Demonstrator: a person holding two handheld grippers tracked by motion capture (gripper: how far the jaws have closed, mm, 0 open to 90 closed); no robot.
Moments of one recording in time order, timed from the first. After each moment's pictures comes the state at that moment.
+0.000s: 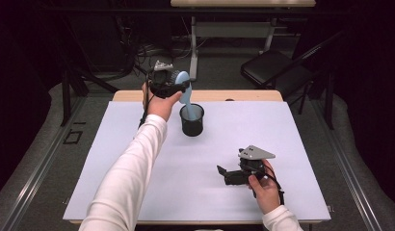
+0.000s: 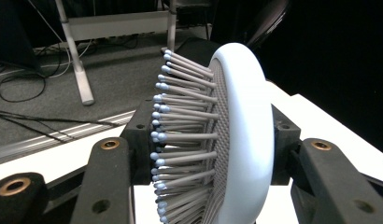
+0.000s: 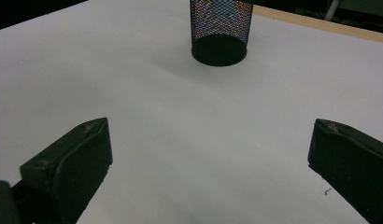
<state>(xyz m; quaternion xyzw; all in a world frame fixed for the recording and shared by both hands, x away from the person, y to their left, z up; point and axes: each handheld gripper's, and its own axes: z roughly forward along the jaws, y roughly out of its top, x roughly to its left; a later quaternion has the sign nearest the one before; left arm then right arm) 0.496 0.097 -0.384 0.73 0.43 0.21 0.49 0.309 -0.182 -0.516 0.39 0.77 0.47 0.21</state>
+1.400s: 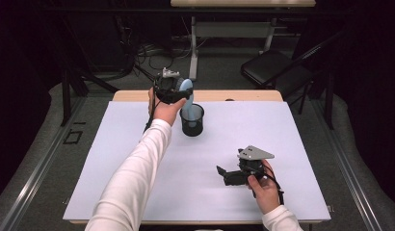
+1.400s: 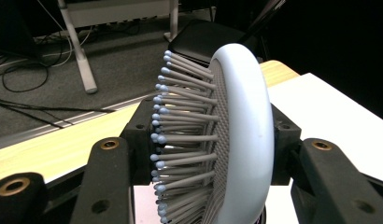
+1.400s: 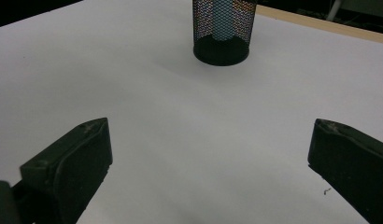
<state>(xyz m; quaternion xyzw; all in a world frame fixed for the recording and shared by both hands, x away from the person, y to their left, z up) 0.500 0.086 -0.407 0.74 0.43 0.21 0.47 0.309 -0.181 -0.517 0.38 0.77 0.47 0.21</state>
